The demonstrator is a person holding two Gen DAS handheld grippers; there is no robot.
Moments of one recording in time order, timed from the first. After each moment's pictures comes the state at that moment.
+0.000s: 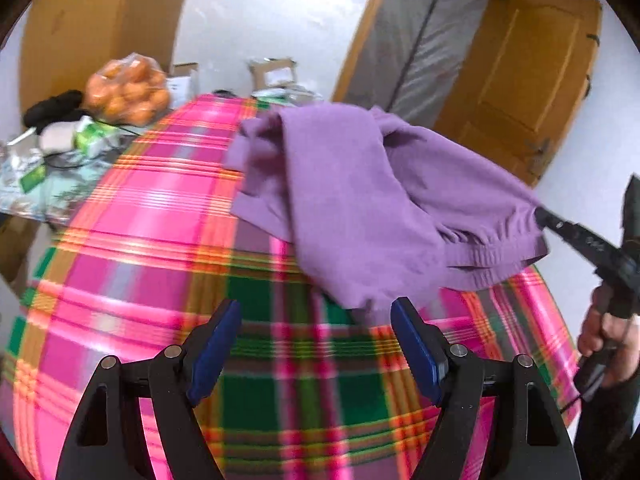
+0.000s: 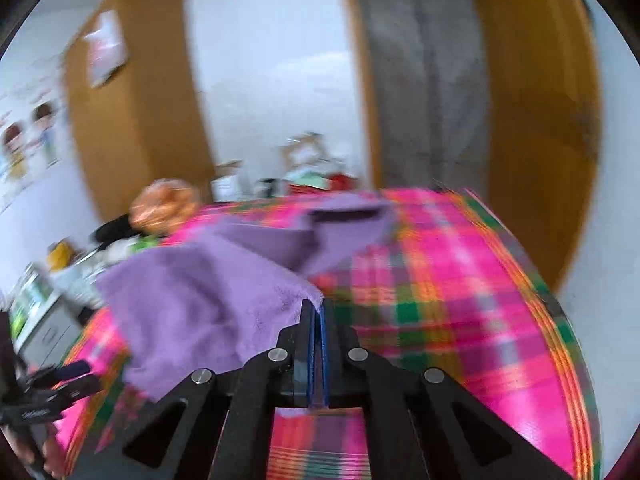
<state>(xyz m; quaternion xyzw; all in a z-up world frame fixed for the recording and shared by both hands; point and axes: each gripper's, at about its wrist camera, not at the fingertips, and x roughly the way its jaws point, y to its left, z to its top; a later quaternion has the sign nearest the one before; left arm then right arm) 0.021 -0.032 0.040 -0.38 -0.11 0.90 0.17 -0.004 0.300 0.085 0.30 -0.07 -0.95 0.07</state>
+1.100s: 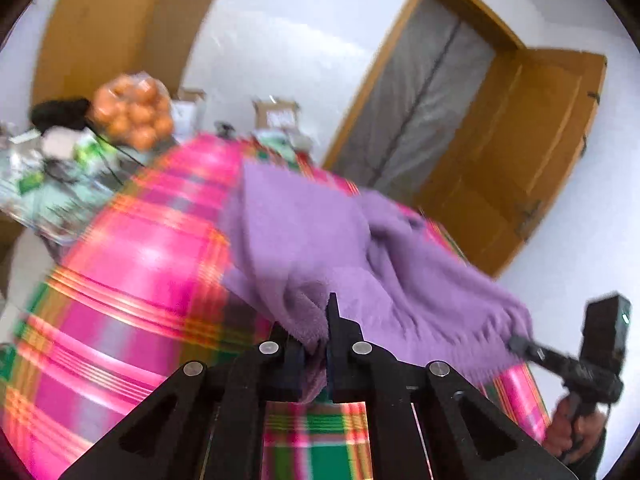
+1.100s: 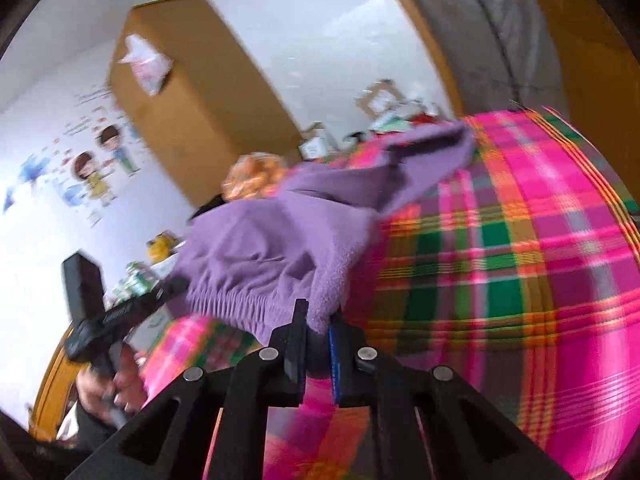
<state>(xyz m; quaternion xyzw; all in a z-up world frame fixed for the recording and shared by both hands) 0.016 -0.071 0.092 -0.28 -0.18 0.94 0.12 0.028 0.290 0.075 0.34 -0.16 -0.88 0.30</state>
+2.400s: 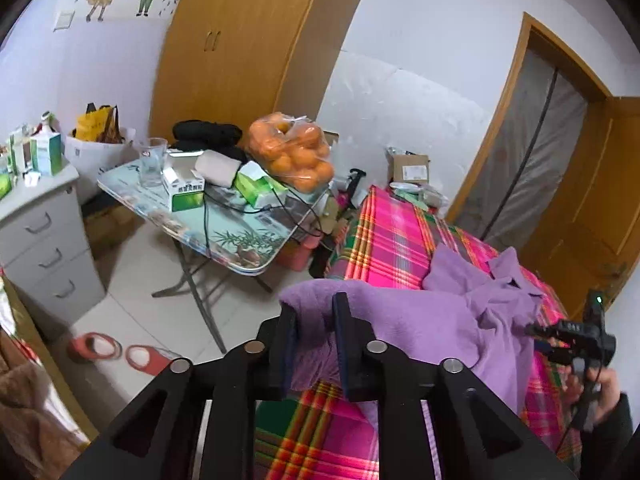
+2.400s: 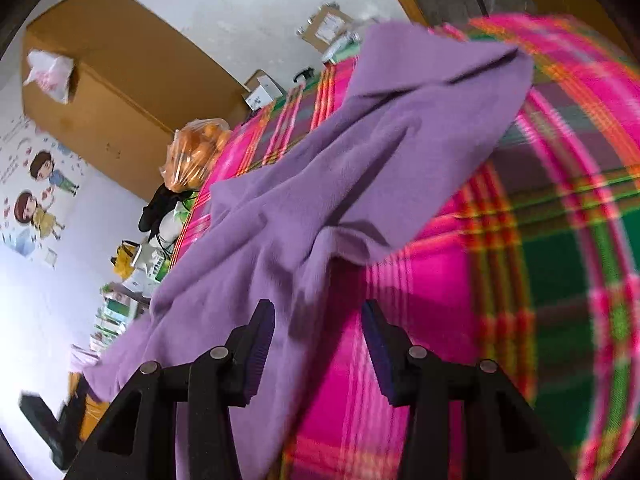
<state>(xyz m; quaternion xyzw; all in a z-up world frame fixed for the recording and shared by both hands) 0.059 -0.258 0.076 -0.27 -0.18 0.94 -0.07 -0.151 0.201 -0.004 0.49 -0.24 -0.81 0.21</state>
